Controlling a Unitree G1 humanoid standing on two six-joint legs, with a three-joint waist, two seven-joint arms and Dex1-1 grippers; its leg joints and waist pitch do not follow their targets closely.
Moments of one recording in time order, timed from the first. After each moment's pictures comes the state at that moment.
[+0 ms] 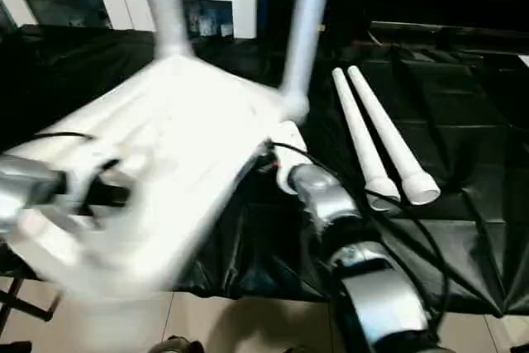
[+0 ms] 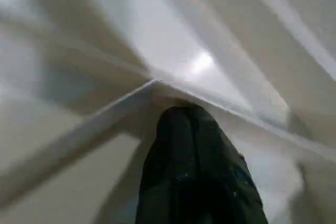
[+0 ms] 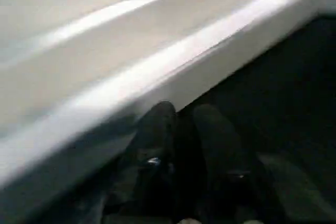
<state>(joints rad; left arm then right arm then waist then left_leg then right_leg) -0.59 0.58 -0.21 0.43 0.00 0.59 -1.20 -0.78 -0.05 0.07 0.99 -0.01 0.13 0.41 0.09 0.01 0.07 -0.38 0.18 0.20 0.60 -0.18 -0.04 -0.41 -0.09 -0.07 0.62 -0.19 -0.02</state>
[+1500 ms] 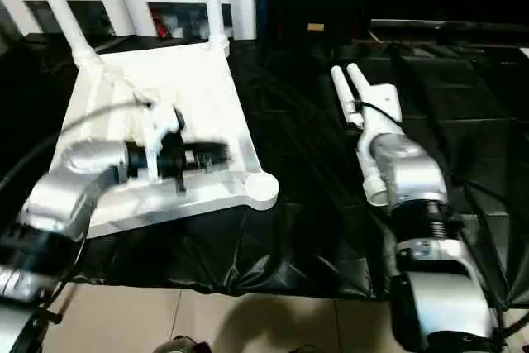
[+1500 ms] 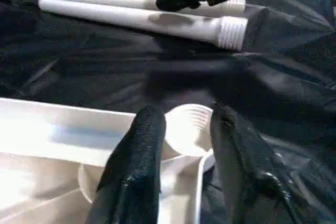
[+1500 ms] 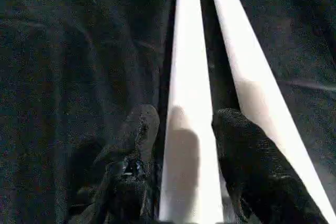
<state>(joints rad) -0.56 0.40 -0.19 0.24 -0.23 0.35 -1.04 -0.73 -0.36 -0.12 0.61 0.01 0.60 0.20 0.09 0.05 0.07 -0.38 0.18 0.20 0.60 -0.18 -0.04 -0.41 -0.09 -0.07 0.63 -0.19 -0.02</state>
